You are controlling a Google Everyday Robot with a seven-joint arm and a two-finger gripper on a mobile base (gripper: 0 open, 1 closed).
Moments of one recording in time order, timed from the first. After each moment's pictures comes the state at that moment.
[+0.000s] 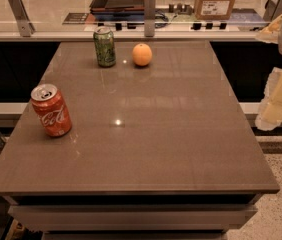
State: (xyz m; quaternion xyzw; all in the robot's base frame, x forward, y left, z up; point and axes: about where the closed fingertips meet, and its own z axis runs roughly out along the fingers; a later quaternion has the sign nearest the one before) arm 0.438 -0.211 0.996 -0.60 0.77 -0.06 0.19
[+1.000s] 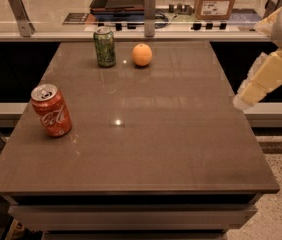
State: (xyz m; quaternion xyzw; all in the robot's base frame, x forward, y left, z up) arm 0.475 -0.206 0.998 -0.54 0.80 -0.02 0.27
